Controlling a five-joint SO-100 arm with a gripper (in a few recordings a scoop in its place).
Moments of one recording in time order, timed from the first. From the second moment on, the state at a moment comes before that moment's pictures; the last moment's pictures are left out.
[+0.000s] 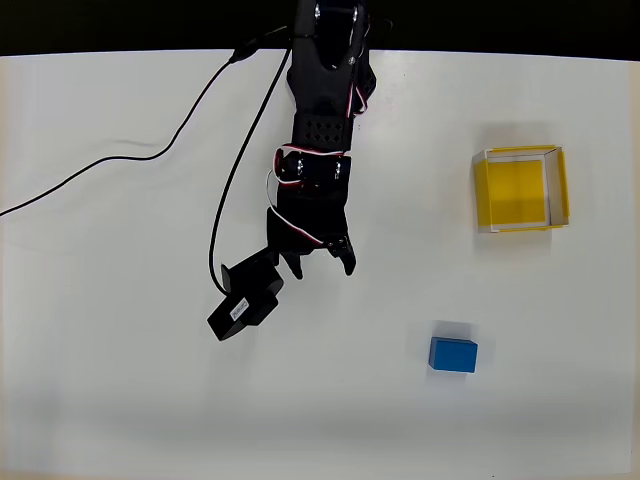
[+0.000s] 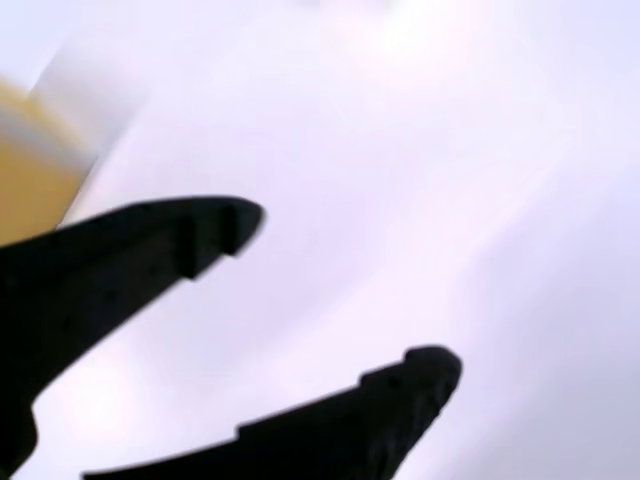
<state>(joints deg) -1.6 120.1 127.8 40.9 -100.7</state>
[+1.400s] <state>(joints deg) -25.0 62.1 88.0 8.6 -102.5</state>
